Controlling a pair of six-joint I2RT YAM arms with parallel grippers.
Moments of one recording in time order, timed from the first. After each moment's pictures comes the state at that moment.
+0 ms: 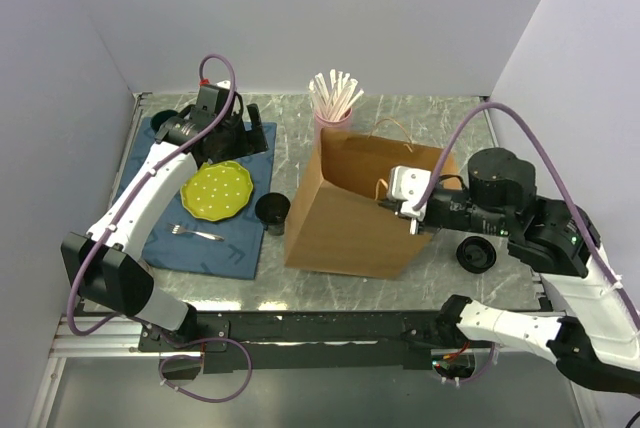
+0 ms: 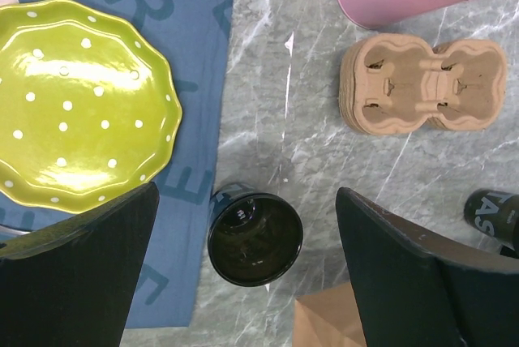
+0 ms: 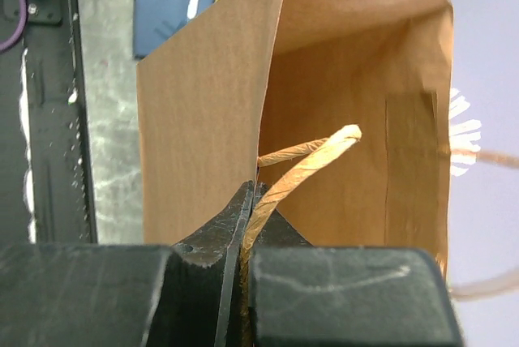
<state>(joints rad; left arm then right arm) -0.37 1.48 1.50 -0.81 -0.07 -0.54 0.86 0.93 1.58 -1.05 -0.28 -0.61</state>
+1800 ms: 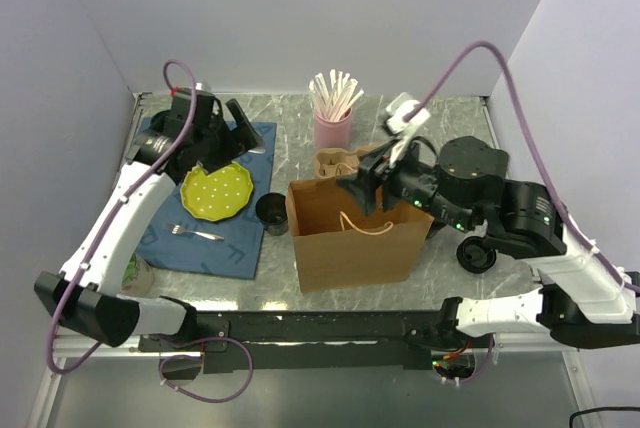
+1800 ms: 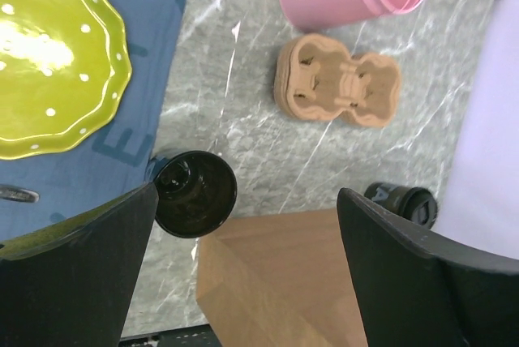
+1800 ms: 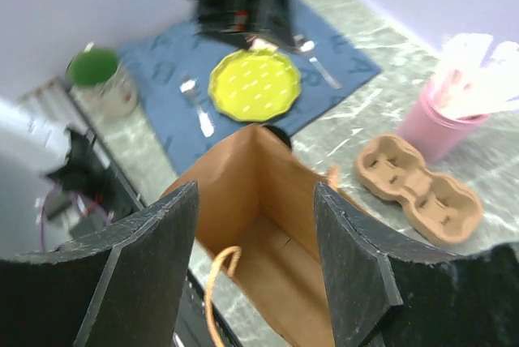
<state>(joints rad) -0.35 1.33 1.47 -0.86 0.01 -0.78 1.17 1.13 1.76 -0.86 0.28 0.09</state>
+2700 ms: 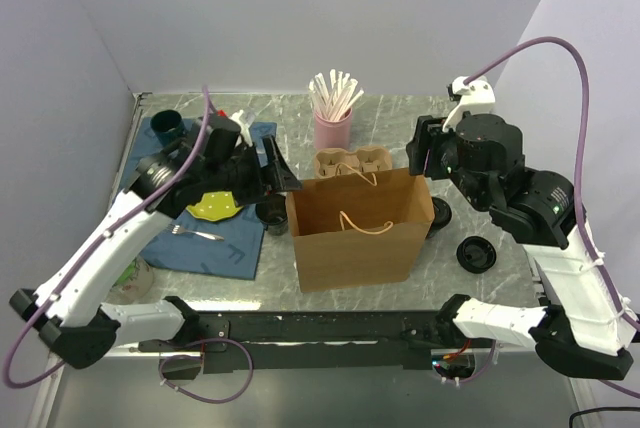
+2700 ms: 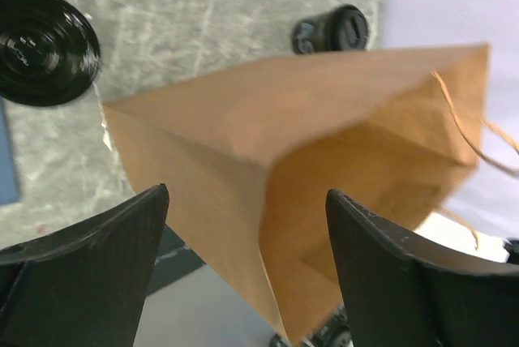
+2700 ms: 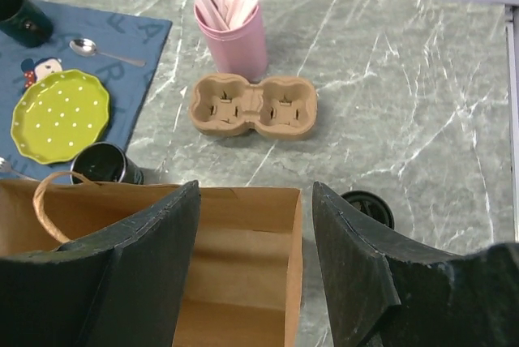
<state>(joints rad) -0.65 1.21 1.50 -0.98 0.16 -0.87 0.75 1.08 1.73 -1.07 0.51 0.30</state>
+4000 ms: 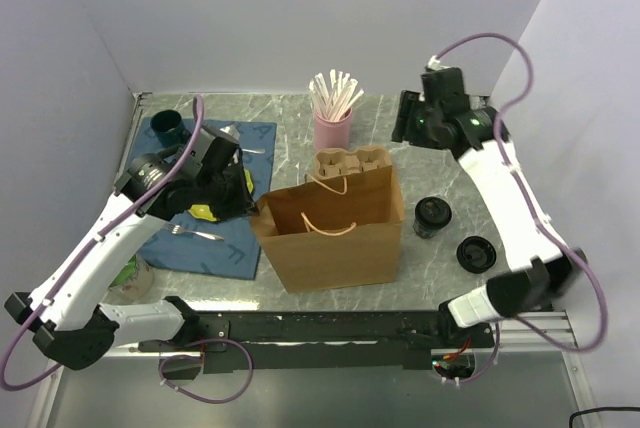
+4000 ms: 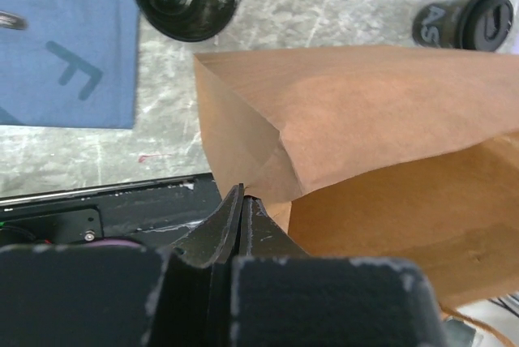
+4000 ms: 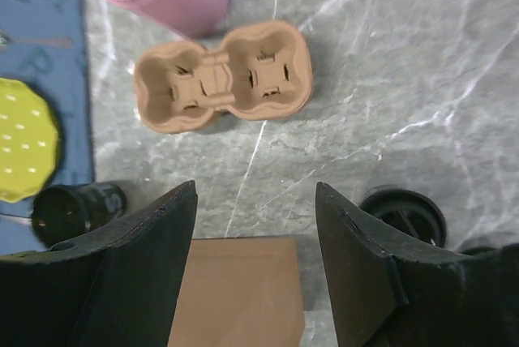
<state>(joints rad) -0.69 1.19 1.55 -1.29 -0.01 -0.86 0.33 1.43 1.68 -0.99 0.14 0.41</state>
